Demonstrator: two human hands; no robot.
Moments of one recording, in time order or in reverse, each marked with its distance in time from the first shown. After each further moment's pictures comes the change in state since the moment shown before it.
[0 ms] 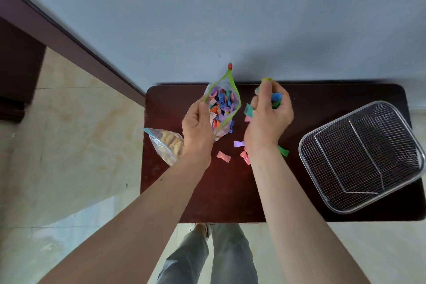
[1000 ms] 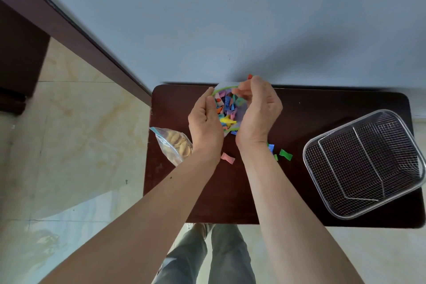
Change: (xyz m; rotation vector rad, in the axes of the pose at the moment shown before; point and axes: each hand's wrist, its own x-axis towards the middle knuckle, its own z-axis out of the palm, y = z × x) left_hand 0.000 0.022 0.003 0.007 0.071 0.049; right_hand -0.022 -0.002 0.030 -0.089 -0.235 -0.049
